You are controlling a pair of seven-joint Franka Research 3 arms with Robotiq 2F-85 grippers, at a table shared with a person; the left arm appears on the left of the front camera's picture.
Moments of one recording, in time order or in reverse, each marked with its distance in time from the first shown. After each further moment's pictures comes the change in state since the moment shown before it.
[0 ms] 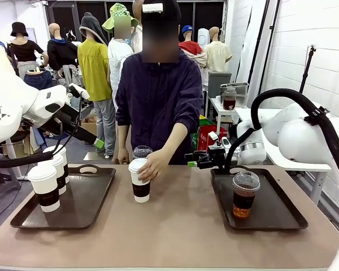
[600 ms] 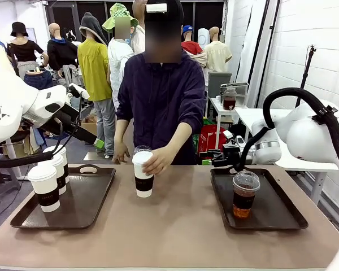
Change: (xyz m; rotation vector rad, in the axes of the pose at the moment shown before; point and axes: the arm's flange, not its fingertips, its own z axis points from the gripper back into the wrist) left arm 0.000 0.000 0.000 0.000 0.000 0.000; right arm -0.001 0.001 0.072 -0.054 0.015 -0.007
